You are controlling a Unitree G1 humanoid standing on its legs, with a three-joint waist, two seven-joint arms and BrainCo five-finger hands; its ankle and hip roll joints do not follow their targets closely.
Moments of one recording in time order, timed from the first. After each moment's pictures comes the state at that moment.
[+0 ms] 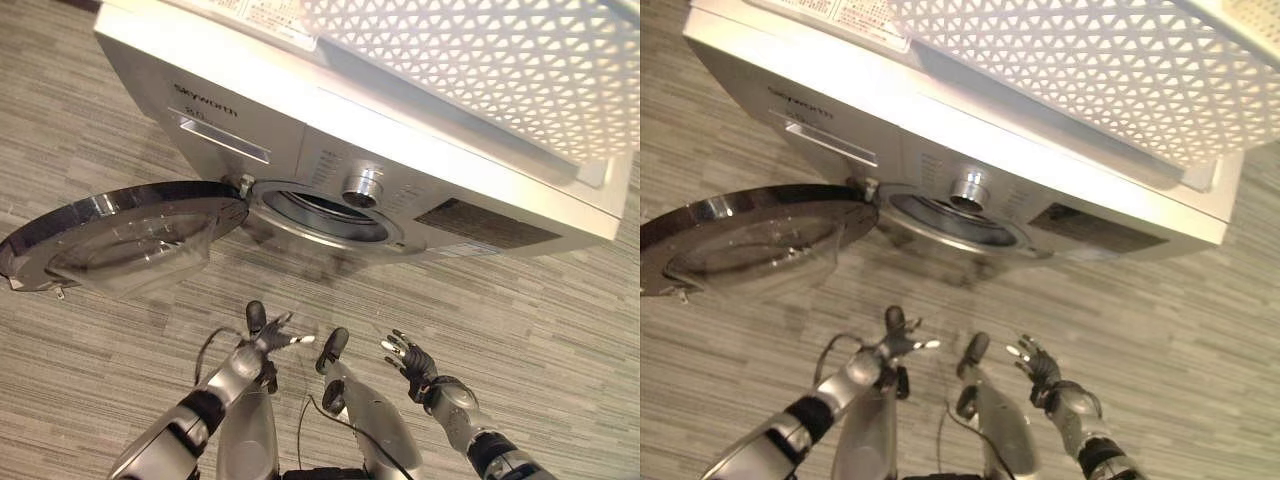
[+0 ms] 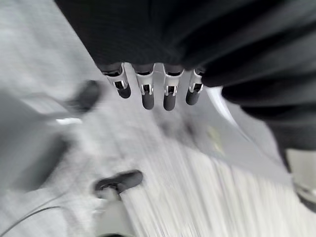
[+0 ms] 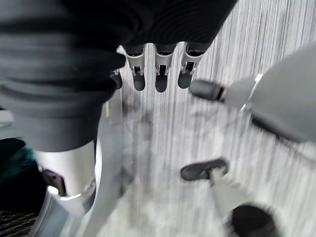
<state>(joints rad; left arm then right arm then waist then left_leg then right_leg) -0.26 0.29 -0.45 0.96 -0.11 -0.01 0.02 -0.18 -0.27 0.33 1.01 0.65 -0.08 0.16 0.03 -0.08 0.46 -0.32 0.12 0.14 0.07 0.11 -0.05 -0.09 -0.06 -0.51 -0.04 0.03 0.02</state>
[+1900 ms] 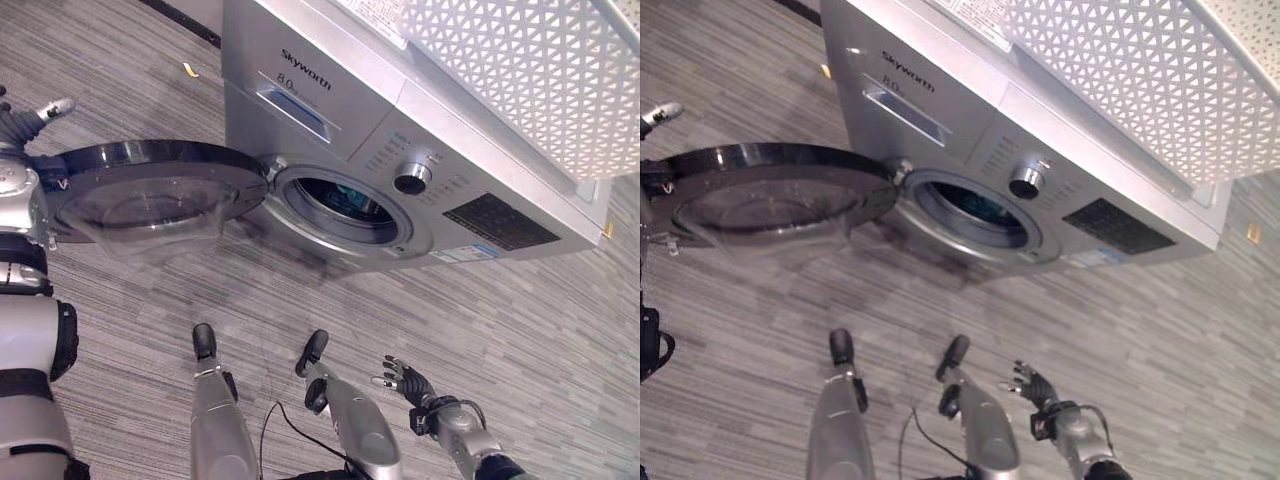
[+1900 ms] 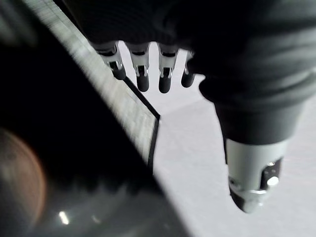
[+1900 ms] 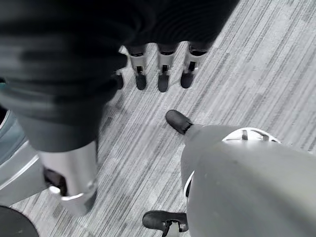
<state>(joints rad) -1.20 0.92 -0.26 1.23 -0.48 -0.12 0.16 -0.11 -0.30 0.41 0.82 0.44 -0.09 0.12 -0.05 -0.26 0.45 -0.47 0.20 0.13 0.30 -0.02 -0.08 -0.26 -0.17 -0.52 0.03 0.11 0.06</state>
